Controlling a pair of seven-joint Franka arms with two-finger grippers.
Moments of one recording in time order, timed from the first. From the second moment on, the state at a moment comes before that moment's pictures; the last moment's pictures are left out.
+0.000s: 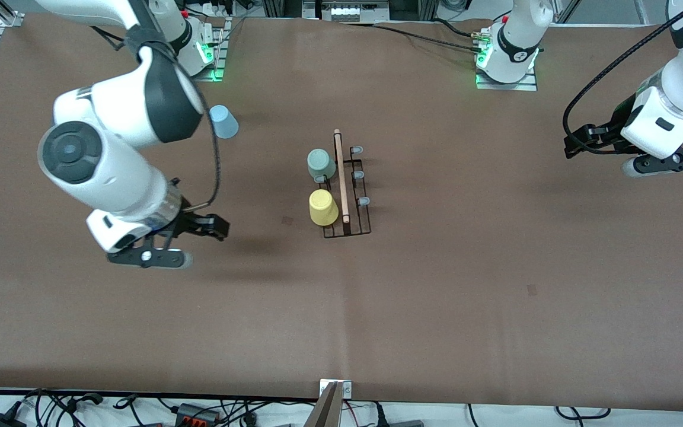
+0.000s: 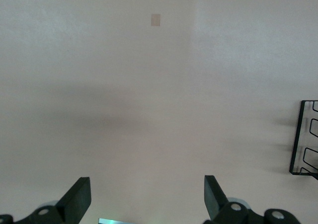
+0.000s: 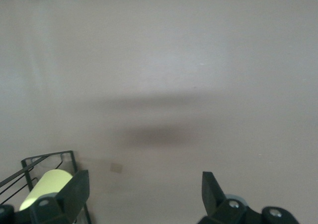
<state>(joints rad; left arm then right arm) -0.08 0.00 -0.01 -1.68 0.00 1.58 -0.25 0.33 0.55 -0.01 -1.14 0.03 1.73 0.38</state>
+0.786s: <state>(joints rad) -0.08 0.00 -0.01 -1.68 0.00 1.58 -0.25 0.07 0.40 -0.03 -1.20 0.03 1.66 0.17</state>
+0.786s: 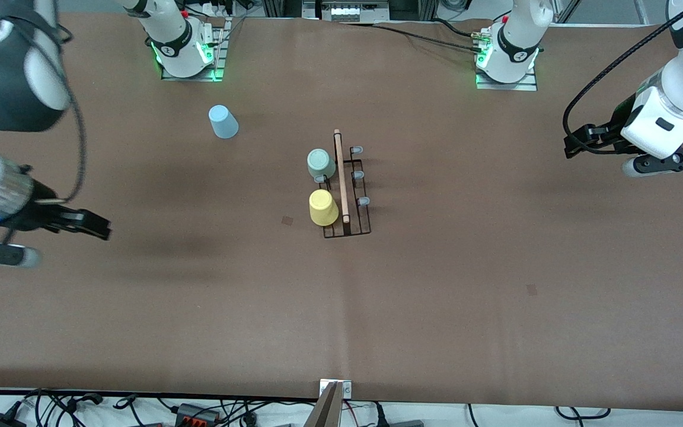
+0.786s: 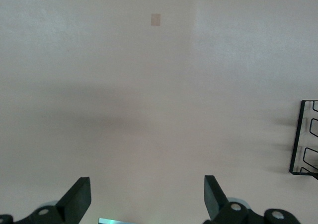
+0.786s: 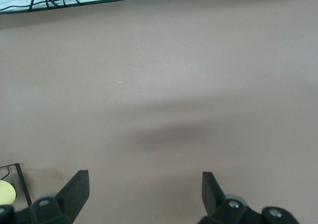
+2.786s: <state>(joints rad) -0.08 0.00 -0.01 -1.68 0.00 1.57 -0.25 -0.06 0.01 0.04 -1.65 0.00 1.68 -0.03</state>
